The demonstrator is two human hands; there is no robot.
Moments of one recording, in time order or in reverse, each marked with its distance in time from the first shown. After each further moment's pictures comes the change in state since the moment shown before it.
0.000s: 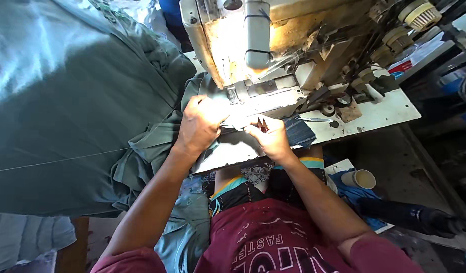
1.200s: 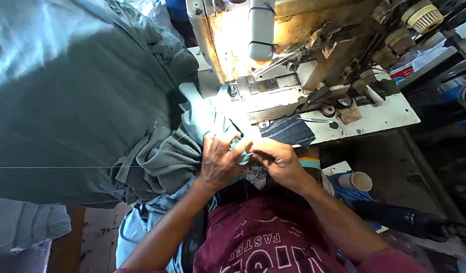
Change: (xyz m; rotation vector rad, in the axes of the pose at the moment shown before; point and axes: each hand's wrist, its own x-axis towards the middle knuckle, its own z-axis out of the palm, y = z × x) left_hand -0.059 0.100 0.021 -0.128 0.263 -0.175; right_hand -0.056 -0.022 -0.024 -0.224 -0.261 -0.117
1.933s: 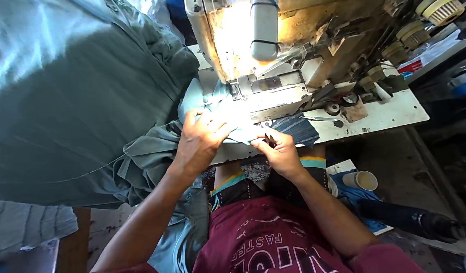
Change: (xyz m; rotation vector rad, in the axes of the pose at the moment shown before) left_hand 0.051 -0.050 -0.044 0.185 -0.417 0.127; right_hand 0.019 0.010 0.010 0.171 0.185 0.269
